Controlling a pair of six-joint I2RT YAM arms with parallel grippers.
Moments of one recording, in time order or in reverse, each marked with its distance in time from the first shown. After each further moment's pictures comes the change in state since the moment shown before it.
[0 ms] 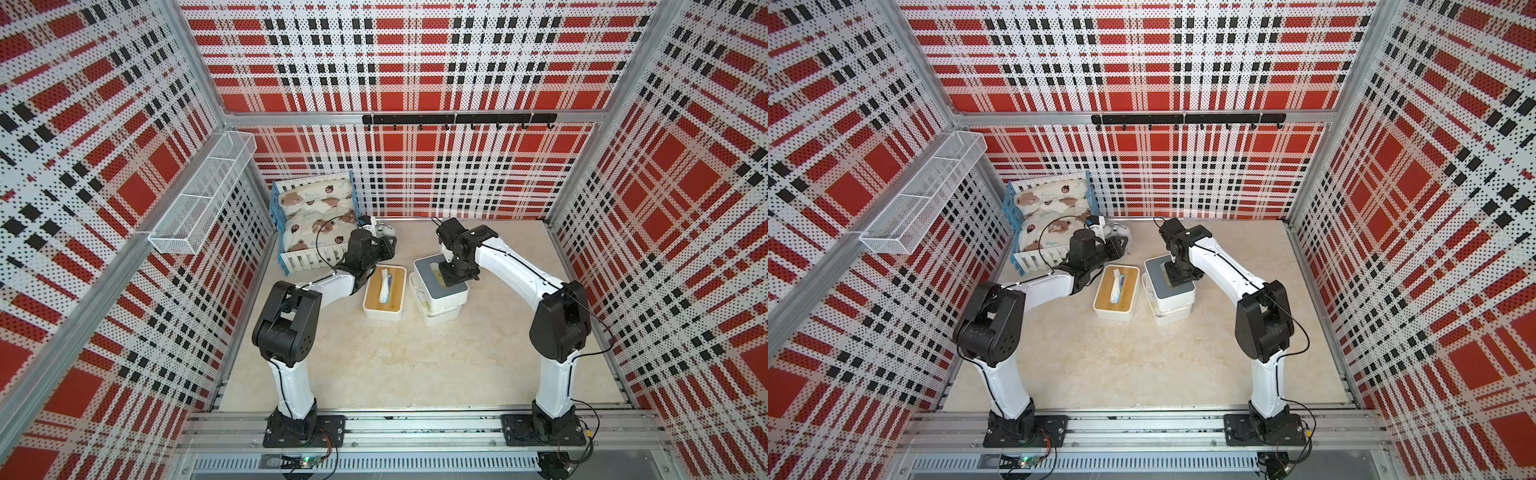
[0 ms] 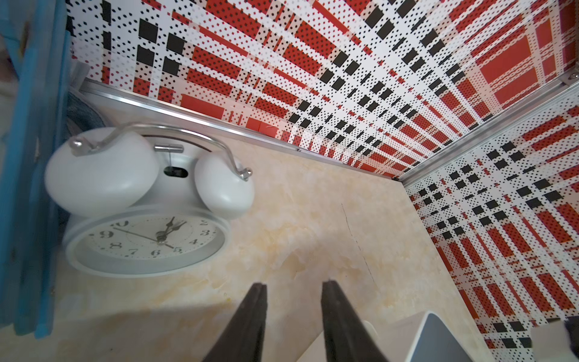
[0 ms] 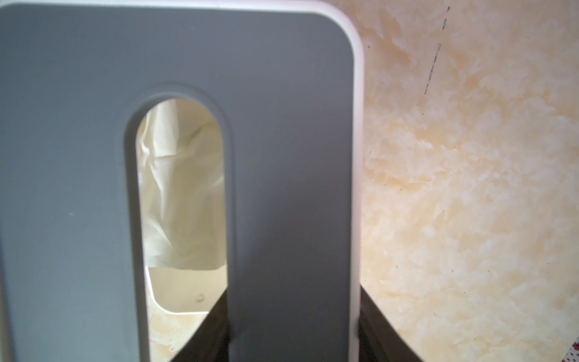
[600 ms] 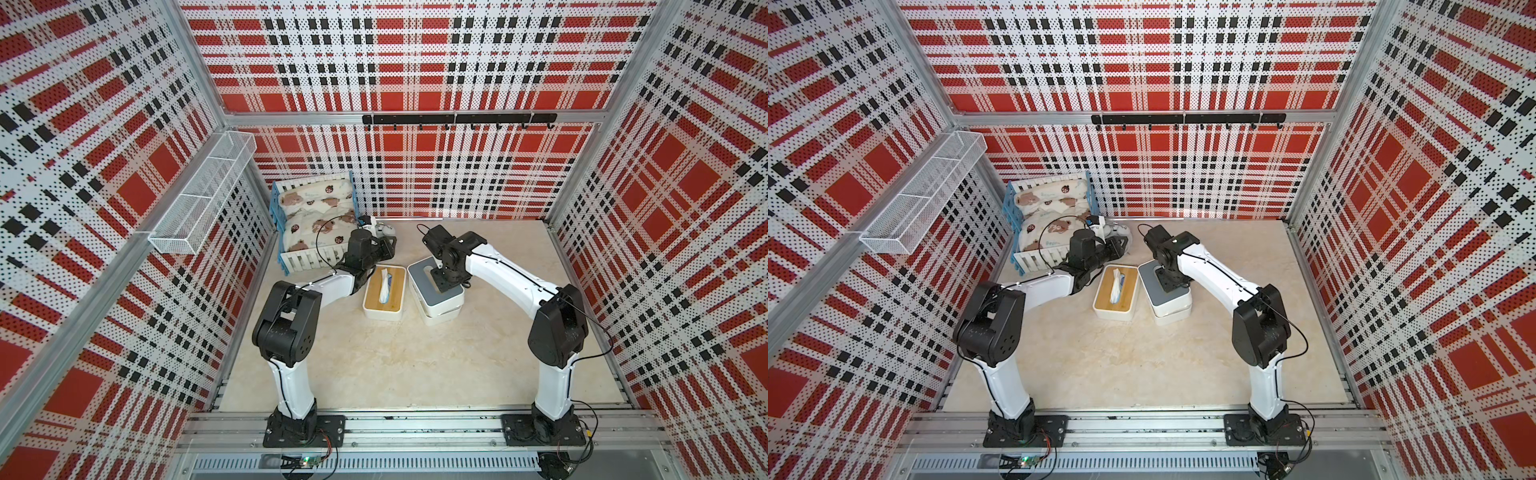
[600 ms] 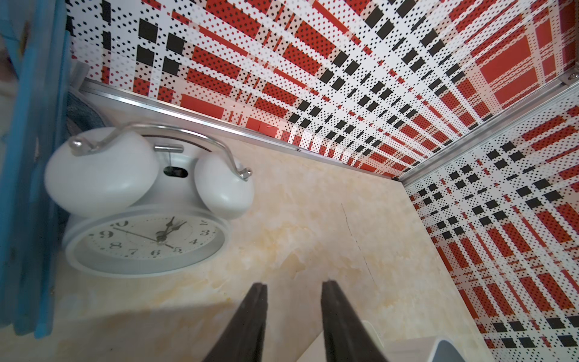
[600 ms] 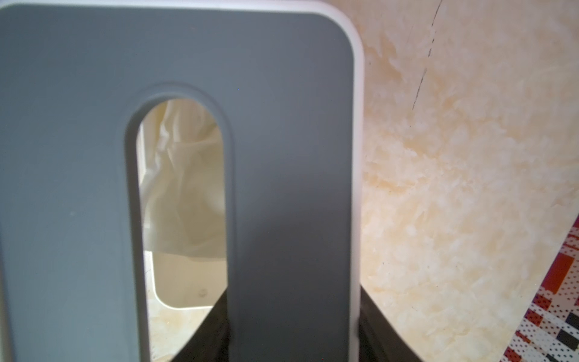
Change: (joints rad) left arm 0.000 0.000 0.000 0.000 0.000 0.000; right arm 0.120 -0.018 -0.024 0.026 0.165 -0.005
